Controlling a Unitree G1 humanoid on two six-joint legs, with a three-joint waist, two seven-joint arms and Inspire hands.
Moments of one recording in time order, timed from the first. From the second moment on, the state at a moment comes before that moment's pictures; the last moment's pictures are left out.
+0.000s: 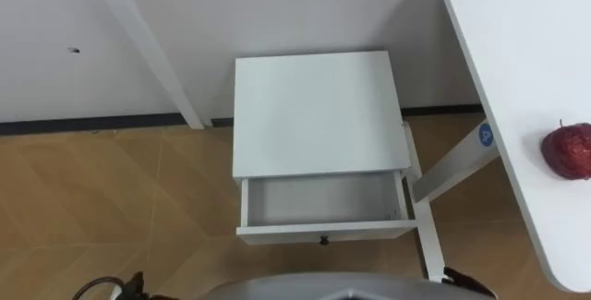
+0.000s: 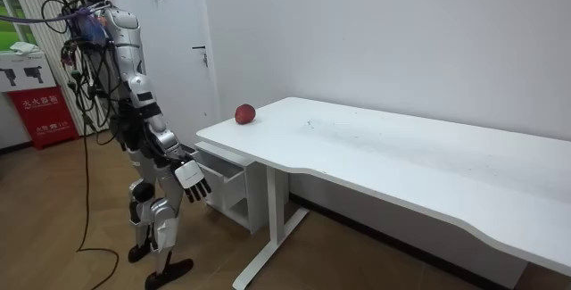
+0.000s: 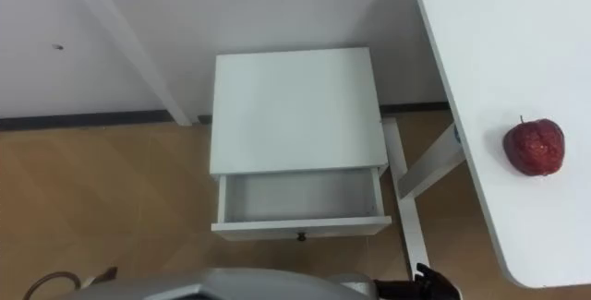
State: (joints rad) left arm 0.17 0.21 0.13 1.24 0.19 -0.08 0.14; right arm 0.14 -0.23 -0.15 1.28 0.08 -0.09 0.07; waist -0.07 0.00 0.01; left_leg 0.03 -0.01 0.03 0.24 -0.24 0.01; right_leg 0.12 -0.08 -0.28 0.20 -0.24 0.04
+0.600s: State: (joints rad) left arm 0.21 0.21 0.16 1.27 0.12 -0.07 0.15; right arm 0.18 -0.22 -0.34 1.31 0.46 -0.09 -0.08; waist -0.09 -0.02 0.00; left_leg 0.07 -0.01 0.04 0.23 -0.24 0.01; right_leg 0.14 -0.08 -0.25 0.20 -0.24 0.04
